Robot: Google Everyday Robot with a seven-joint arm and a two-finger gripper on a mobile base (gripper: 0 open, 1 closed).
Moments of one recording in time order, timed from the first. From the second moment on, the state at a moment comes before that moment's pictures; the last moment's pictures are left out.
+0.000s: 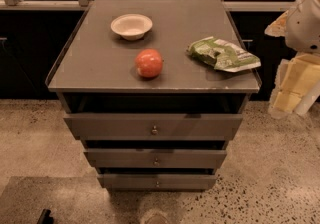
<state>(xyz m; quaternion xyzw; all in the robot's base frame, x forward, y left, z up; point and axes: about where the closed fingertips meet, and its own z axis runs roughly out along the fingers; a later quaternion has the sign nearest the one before) 0.438 -0.217 0.976 -0.60 0.78 -0.03 0.16</state>
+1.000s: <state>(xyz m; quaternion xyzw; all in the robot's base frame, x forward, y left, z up) 0.419 -0.207 0.938 -0.56 0.80 -0.01 0.19</state>
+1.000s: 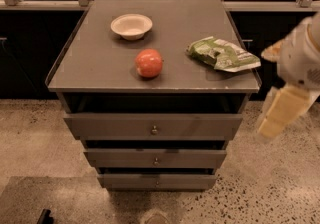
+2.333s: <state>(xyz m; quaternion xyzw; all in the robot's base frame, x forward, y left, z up) 0.392 -0.178 0.745 -0.45 0.85 0.17 0.24</state>
